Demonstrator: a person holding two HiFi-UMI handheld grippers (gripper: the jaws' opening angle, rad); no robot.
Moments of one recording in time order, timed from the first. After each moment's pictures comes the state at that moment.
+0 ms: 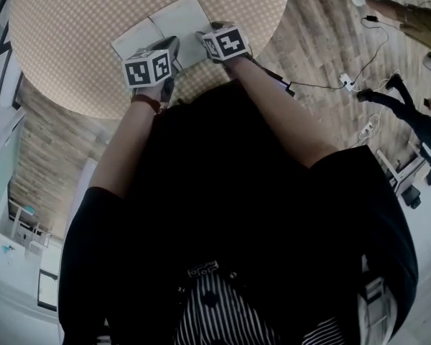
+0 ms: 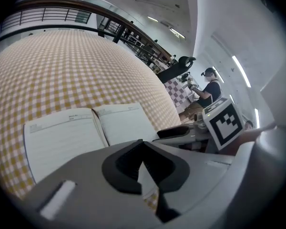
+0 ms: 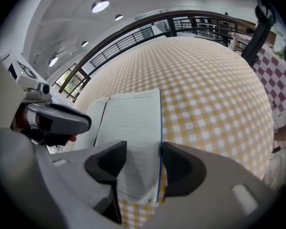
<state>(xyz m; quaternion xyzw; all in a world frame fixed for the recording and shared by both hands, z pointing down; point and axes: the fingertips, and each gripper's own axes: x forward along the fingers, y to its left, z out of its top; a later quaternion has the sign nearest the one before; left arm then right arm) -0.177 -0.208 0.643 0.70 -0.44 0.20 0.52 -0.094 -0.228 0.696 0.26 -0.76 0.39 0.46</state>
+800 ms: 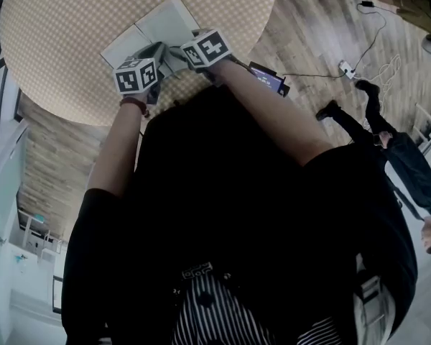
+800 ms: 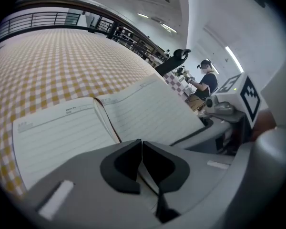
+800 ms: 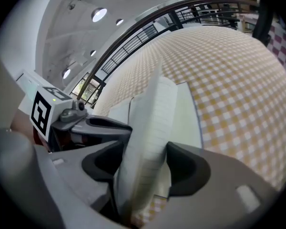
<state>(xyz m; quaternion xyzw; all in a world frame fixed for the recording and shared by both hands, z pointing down) -0.177 -0.198 0.682 0.72 -0.42 0.23 0.50 -0.132 -0.198 0.681 0.19 -0.77 0.45 0.41</state>
